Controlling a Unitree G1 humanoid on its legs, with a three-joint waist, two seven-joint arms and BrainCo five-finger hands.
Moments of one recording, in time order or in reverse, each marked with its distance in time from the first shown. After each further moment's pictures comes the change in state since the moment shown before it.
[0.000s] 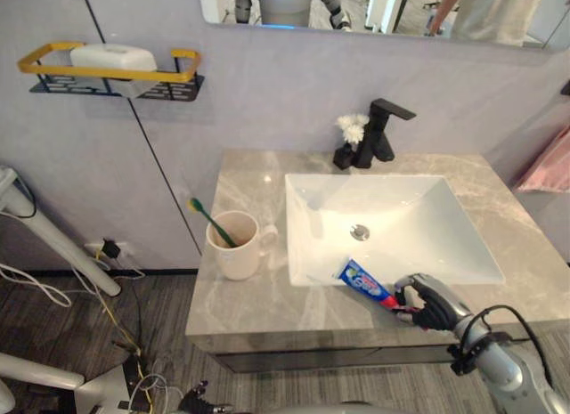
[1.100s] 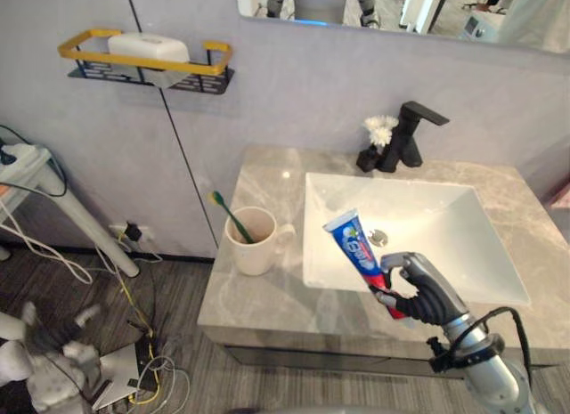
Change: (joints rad) left arm 0.046 0.139 0.662 -0.846 -0.142 -0.053 0.238; right arm 0.040 0.181 0.020 -0.272 0.061 -0.069 -0.116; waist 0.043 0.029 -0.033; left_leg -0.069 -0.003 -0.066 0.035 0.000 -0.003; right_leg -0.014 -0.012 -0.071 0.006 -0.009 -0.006
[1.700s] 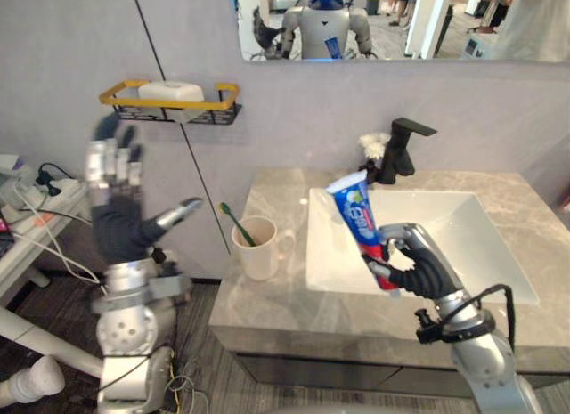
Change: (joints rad) left arm -0.067 -0.096 -0.622 -0.831 -0.226 -0.128 -0.063; right arm -0.190 0.030 0.082 -0.008 0.015 0.035 -0.081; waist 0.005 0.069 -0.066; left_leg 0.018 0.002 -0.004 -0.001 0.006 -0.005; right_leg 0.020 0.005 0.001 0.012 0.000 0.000
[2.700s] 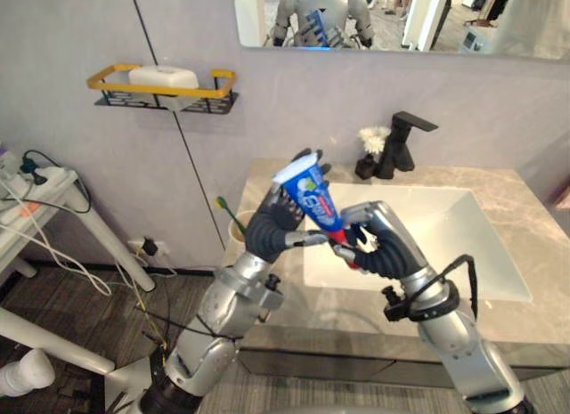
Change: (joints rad) left arm -0.209 0.080 -0.481 0.124 -0.408 0.133 -0.158; right arm -0.211 -0.069 0.210 0.022 -0.050 0.054 -0.081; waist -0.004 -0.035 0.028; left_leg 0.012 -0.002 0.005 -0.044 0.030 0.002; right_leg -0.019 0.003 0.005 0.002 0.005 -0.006
